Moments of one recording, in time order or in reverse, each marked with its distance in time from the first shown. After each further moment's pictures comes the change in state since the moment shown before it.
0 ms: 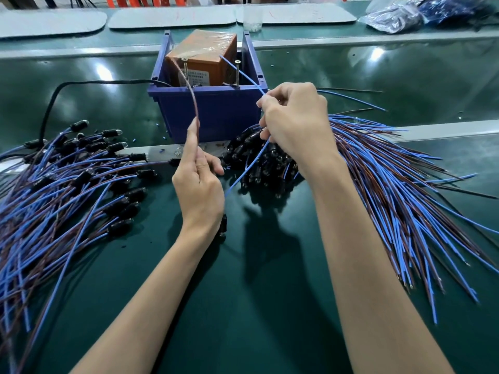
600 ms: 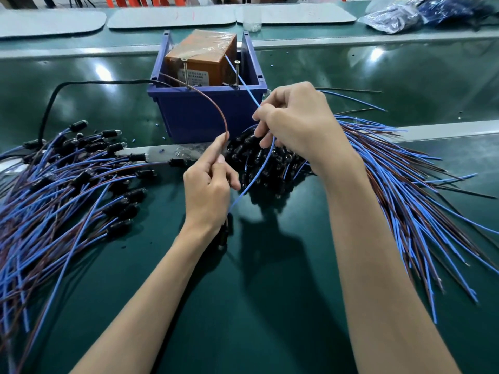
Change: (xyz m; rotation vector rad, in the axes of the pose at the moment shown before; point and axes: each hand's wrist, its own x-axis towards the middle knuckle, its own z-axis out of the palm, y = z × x) left_hand -0.004 0.007 0.001 -0.085 -0.199 -0.157; right_hand -0.003 -0.004 -0.014 0.010 -0.202 0.002
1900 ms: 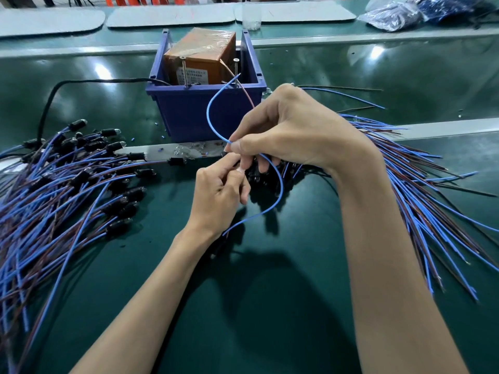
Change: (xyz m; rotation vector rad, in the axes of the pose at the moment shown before) left_hand -0.007 0.001 -0.003 0.069 -0.253 0.141; right_hand -0.018 -0.011 -0.014 -0.082 -0.436 -0.234
